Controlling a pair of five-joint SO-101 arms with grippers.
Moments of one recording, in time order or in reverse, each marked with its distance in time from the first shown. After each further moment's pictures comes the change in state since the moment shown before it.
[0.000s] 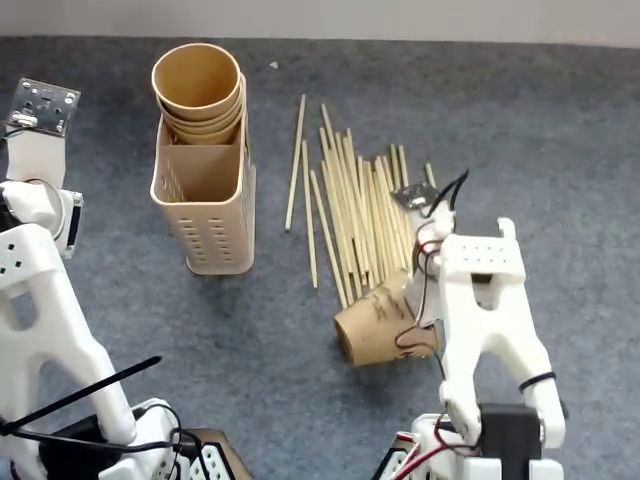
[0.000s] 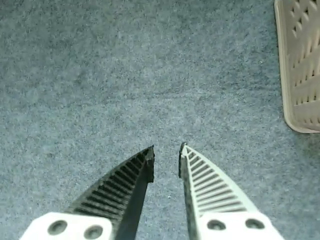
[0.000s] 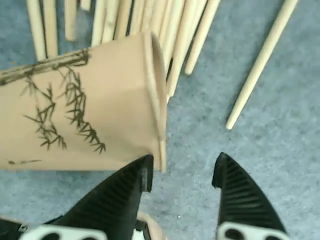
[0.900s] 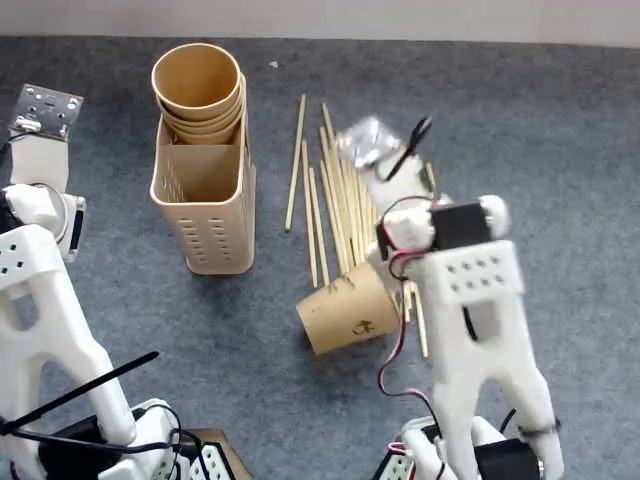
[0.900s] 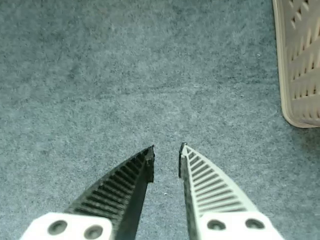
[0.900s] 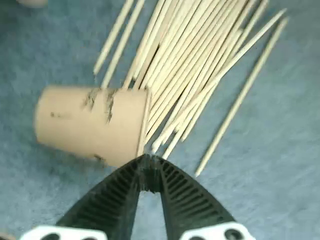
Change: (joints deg) left arm 0.0 0.0 1.8 -0.2 0.0; right arm -12.6 -11.9 -31.9 16.3 0.4
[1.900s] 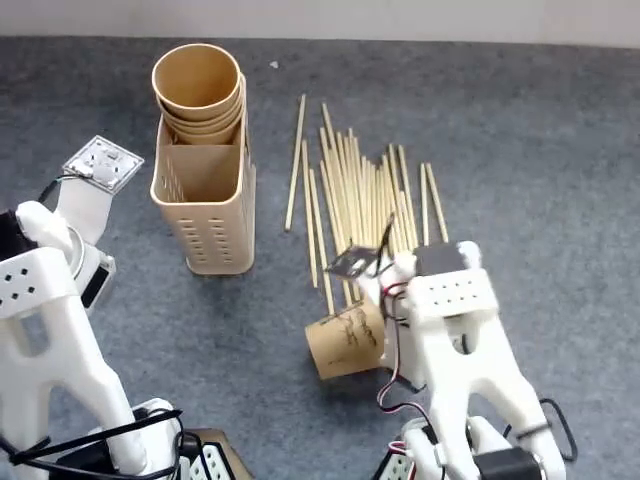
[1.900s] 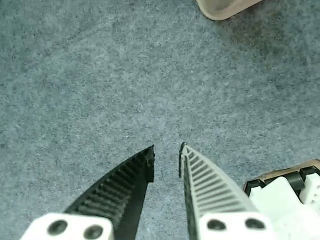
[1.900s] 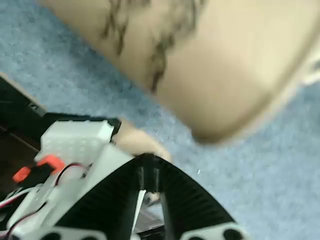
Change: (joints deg) left arm 2.2 -7.2 2.6 22.1 -15.3; right arm -0.5 -0.4 40.8 -0.5 17.6
